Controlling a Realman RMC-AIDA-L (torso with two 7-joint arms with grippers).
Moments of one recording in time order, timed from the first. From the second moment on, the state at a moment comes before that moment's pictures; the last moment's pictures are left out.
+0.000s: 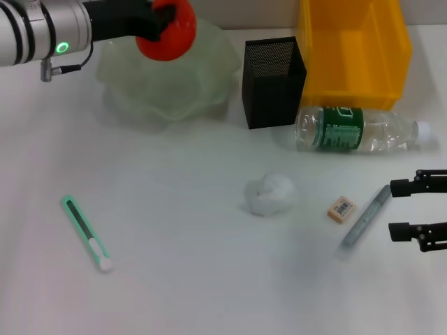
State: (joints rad) left arm -0.76 -2.07 0.97 0.72 1.94 0.84 -1.70; right arm 0.43 2.08 -0.43 -1.04 -2.31 -2.04 1.45
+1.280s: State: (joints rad) left arm -0.39 -2.03 0.96 0.90 1.73 1.79 -1.40; right arm 0.59 2.08 -0.76 -1.43 -2.45 -2.02 1.92
